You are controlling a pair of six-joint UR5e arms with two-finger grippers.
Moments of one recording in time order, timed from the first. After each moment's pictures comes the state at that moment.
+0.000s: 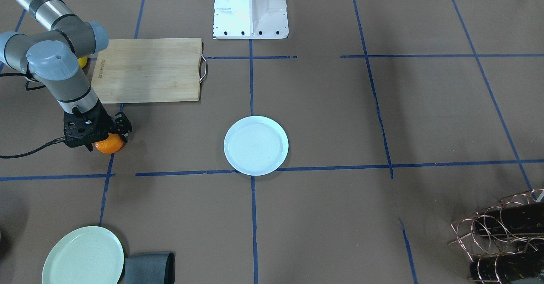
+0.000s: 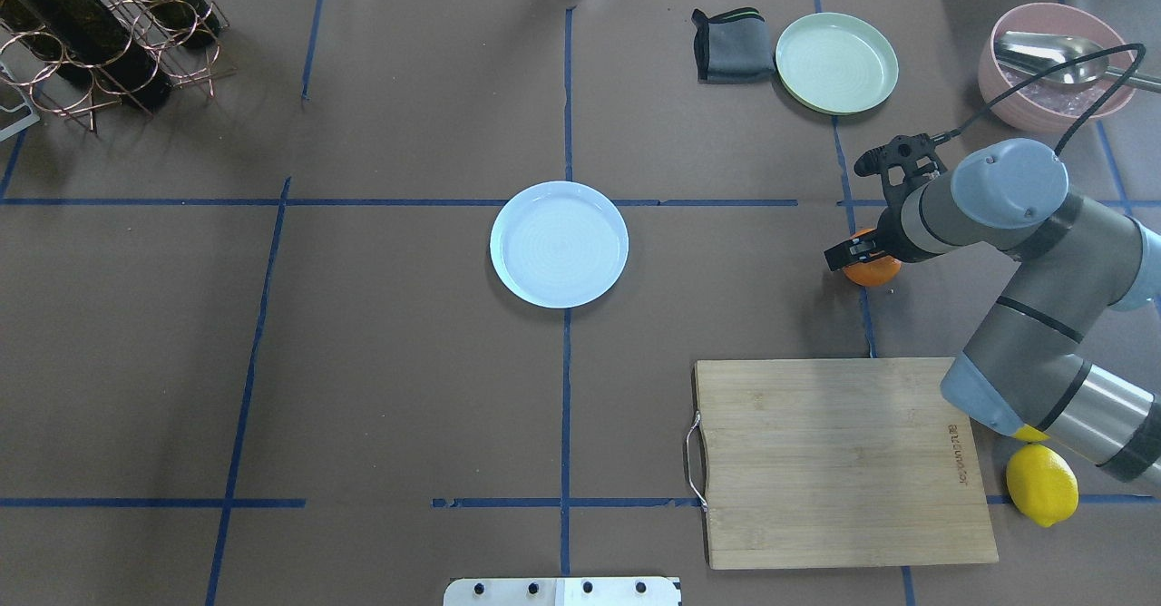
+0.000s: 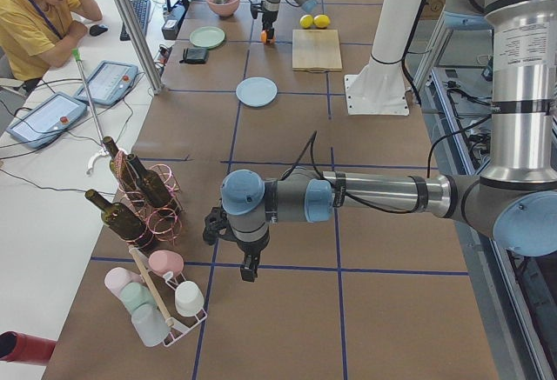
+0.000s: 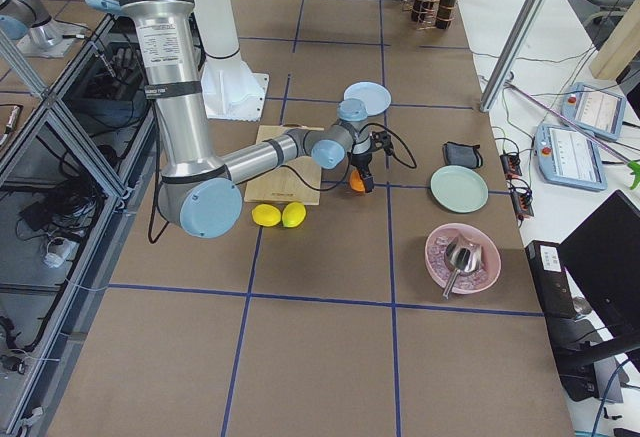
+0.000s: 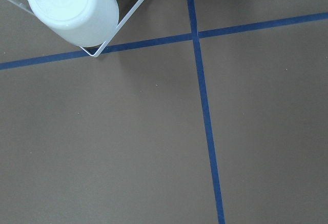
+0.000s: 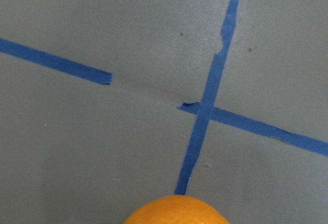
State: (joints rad) left arm -1.60 -1.49 -1.70 -1.48 -2.33 0.21; right arm 0.75 -1.37 1.65 -1.13 1.87 0.73
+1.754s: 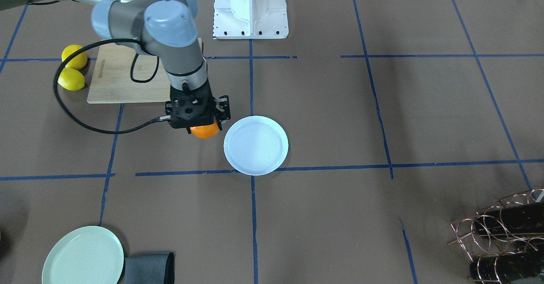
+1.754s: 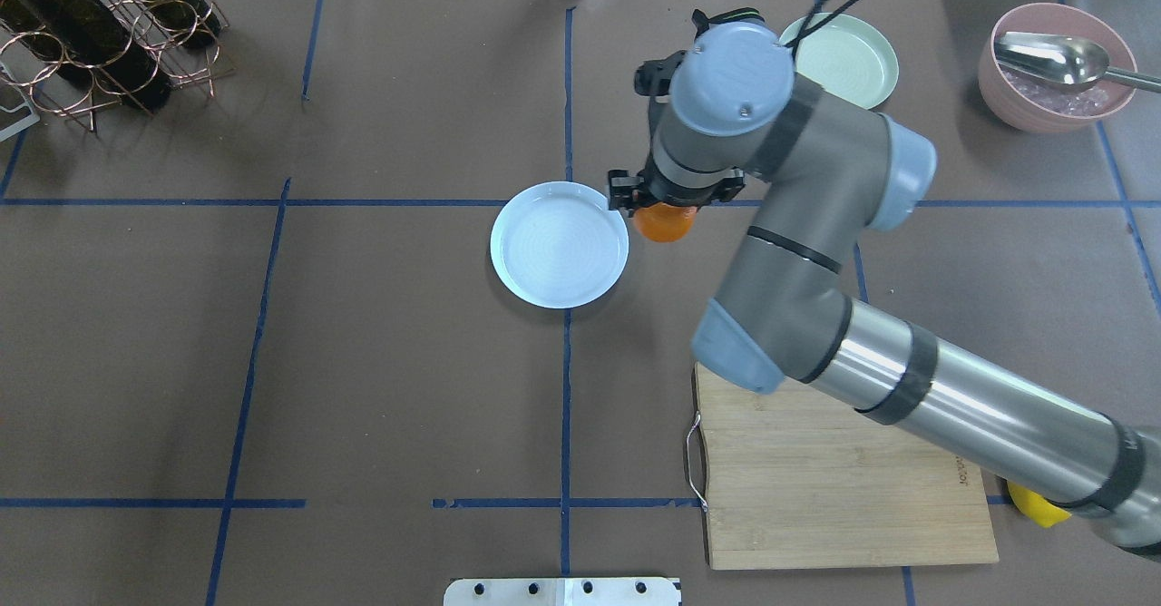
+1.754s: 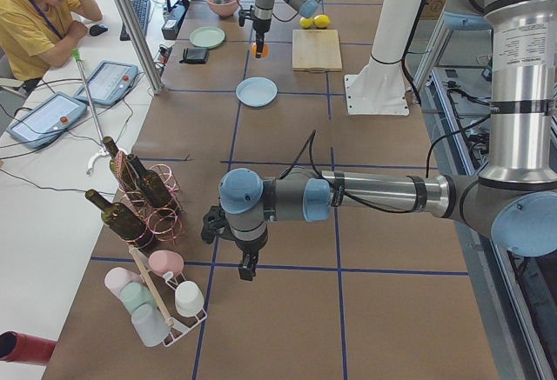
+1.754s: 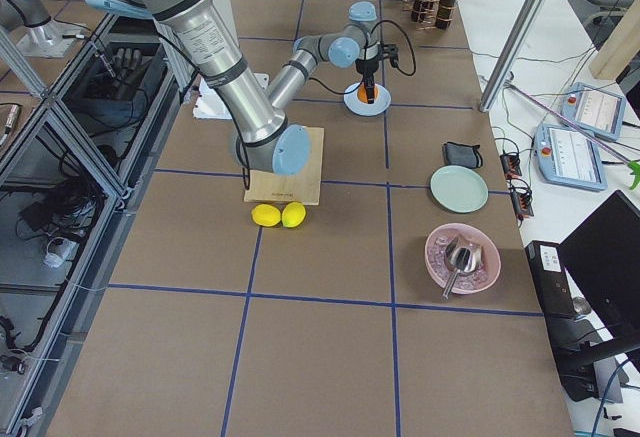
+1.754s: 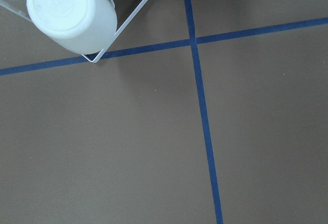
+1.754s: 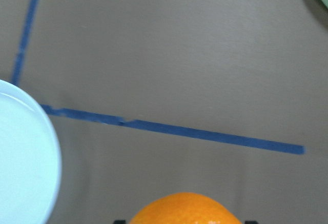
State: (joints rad) left arm -1.60 -1.49 -1.70 -1.48 -2.33 0.20; right arm 0.63 -0.77 1.58 -1.61 1.83 1.08
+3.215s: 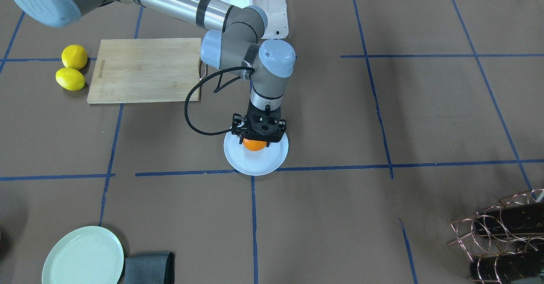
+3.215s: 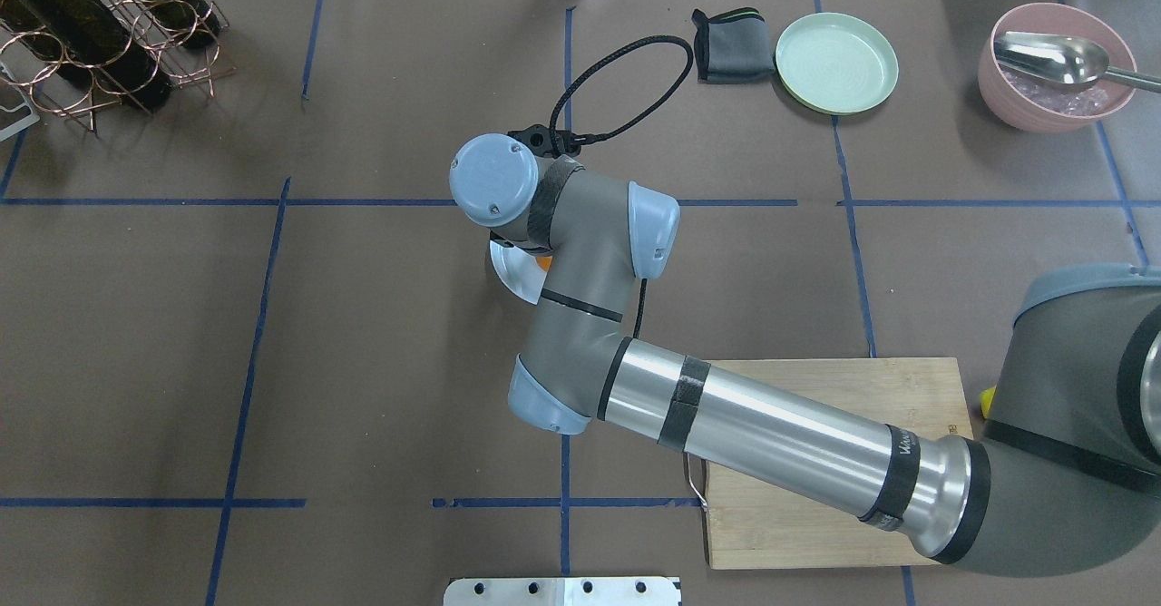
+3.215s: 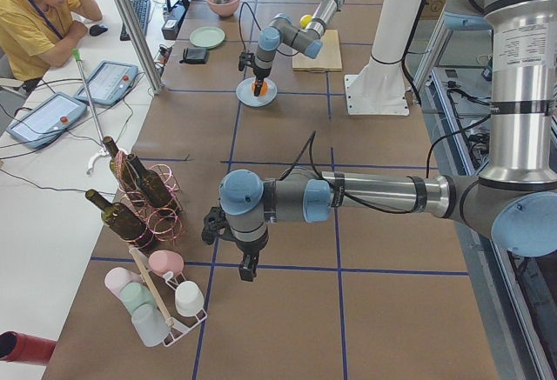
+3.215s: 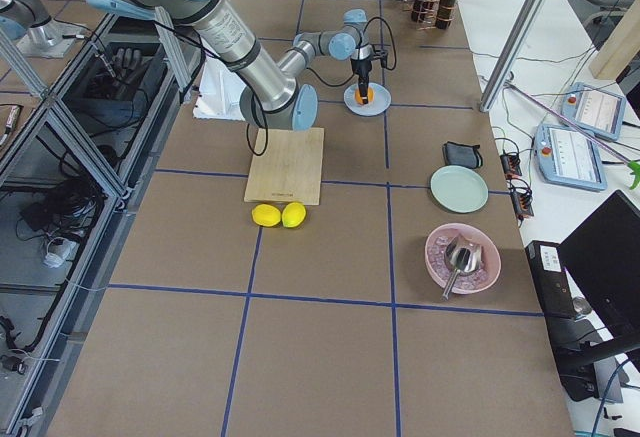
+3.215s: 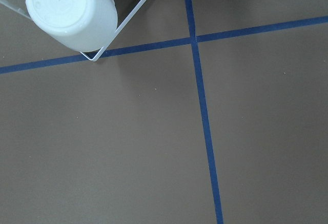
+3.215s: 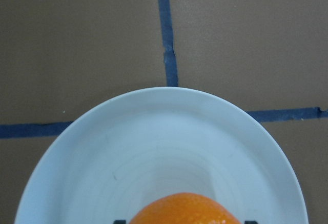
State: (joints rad) left arm -1.60 -1.49 -1.70 -1.48 -2.33 0.21; right arm 0.48 -0.54 1.15 -1.55 1.62 1.27
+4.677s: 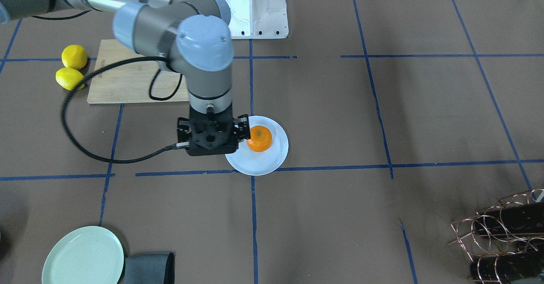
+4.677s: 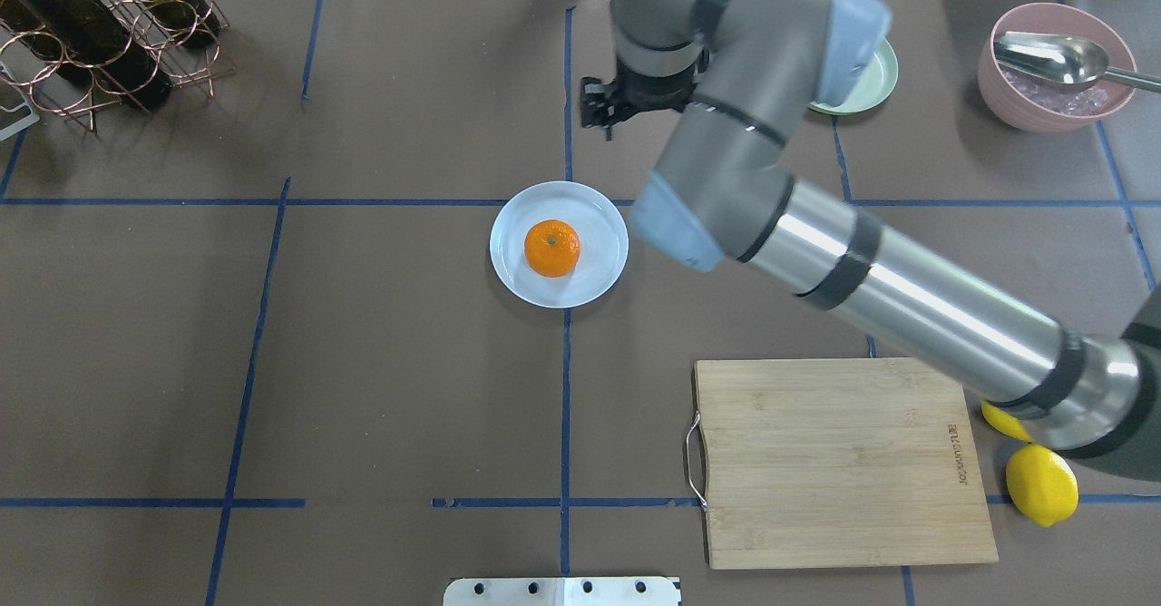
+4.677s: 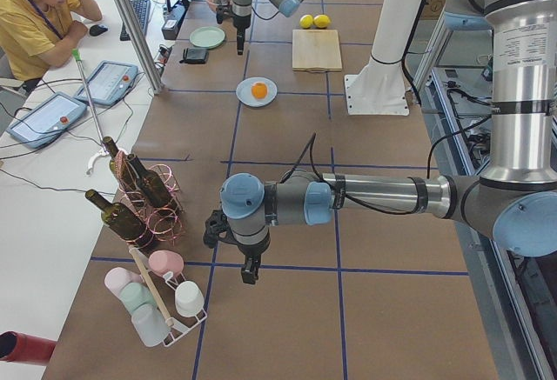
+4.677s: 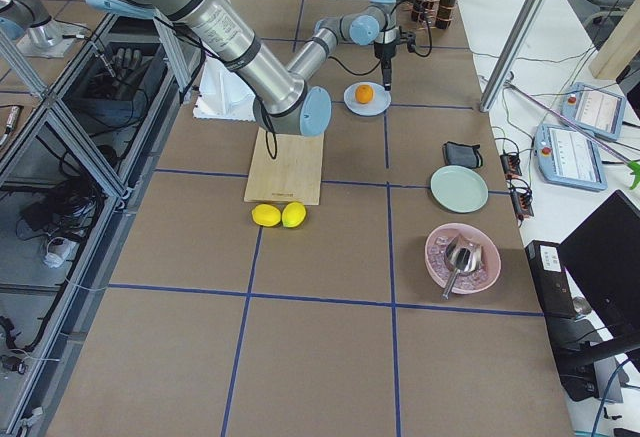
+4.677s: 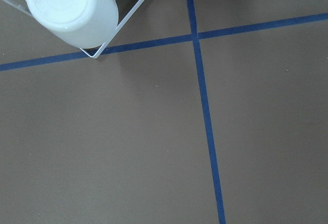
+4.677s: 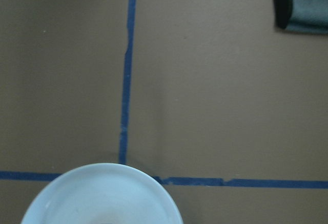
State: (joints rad) left arm -1.60 -1.49 -1.69 -1.48 -2.33 0.21; right arm 0.80 -0.70 1.55 -1.79 1.96 0.84
